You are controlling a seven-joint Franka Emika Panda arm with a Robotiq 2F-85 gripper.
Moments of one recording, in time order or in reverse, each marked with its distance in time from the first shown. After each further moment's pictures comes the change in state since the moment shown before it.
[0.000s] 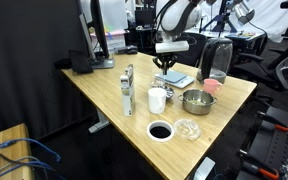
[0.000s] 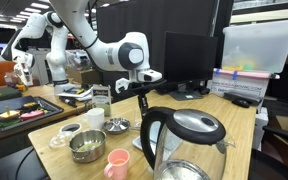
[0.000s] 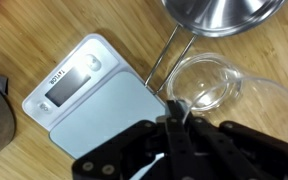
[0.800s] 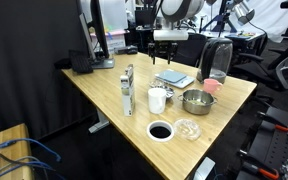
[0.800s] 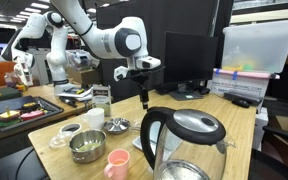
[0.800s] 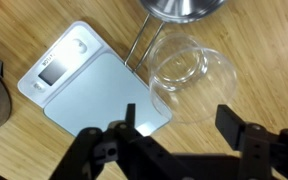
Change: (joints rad) arm 0.004 -0.094 0.011 -0.008 0.014 0.002 0.000
